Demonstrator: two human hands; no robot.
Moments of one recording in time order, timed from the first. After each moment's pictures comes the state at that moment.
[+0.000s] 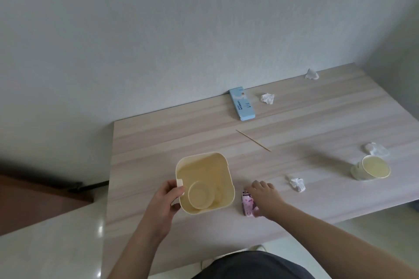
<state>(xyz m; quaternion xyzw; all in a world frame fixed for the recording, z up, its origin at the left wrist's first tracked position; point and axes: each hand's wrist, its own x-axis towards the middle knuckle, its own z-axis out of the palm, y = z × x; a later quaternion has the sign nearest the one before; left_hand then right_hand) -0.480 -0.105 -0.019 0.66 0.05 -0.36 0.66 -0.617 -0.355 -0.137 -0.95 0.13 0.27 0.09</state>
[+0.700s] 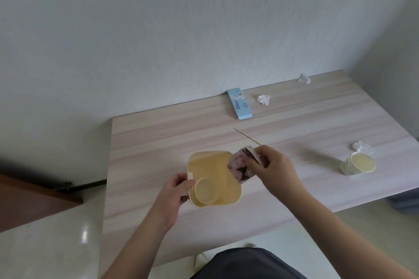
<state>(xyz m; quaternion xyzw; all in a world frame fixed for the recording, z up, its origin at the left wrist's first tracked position) -0.486 -0.102 -0.017 0.65 0.02 -0.40 0.65 -0.617 -0.317 0.052 -0.82 0.34 -0.12 0.44</state>
